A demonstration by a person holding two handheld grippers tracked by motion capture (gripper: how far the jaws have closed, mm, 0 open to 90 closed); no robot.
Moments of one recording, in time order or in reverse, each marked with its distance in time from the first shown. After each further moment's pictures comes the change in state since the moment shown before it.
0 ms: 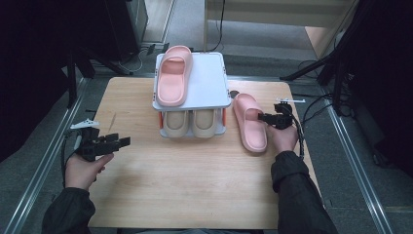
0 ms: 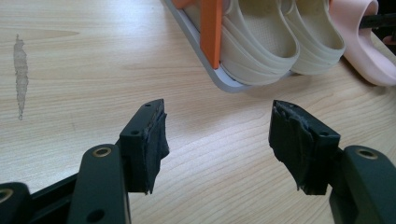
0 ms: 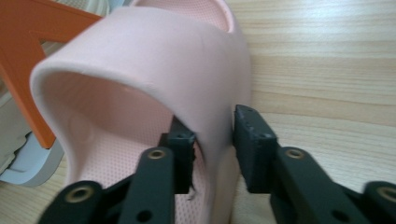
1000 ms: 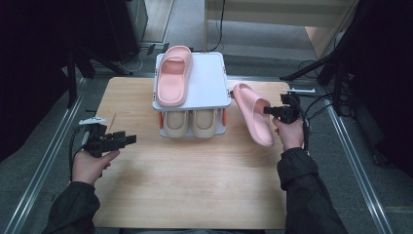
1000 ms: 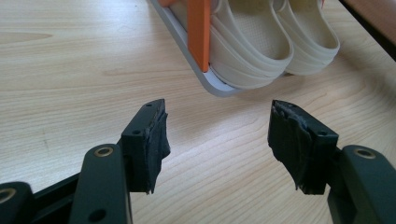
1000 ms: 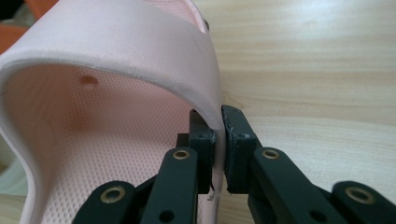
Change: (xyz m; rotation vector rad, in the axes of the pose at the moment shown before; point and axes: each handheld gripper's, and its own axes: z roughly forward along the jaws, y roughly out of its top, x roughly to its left) left arm -0.002 0.009 0.019 0.026 -0.039 0.013; right arm 0.028 0.034 -0.053 0.017 -0.013 0.053
